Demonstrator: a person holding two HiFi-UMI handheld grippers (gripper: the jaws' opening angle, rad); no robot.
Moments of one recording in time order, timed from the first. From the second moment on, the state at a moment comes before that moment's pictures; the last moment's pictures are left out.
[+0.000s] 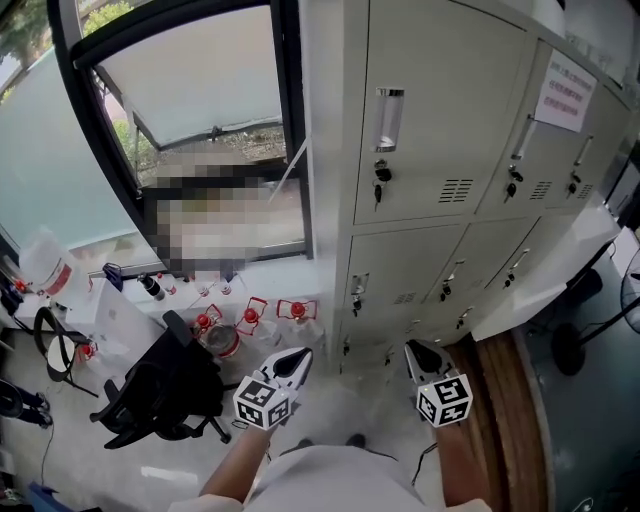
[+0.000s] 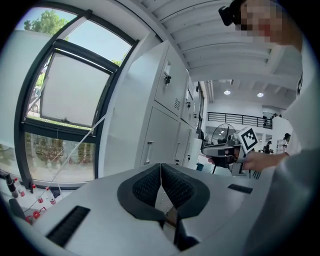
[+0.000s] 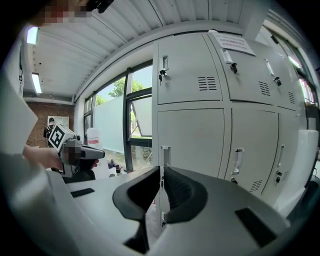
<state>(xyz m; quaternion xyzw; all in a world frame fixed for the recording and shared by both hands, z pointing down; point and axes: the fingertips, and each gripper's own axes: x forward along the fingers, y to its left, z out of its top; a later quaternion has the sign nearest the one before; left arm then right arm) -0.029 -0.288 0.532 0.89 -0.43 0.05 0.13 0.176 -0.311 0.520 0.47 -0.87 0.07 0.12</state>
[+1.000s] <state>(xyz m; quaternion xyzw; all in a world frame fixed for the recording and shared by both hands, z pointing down) -0.031 -0.272 0.501 0.92 -0.37 0.04 0.11 0.175 -0.267 0.480 0.52 -0.85 0.03 0.09</state>
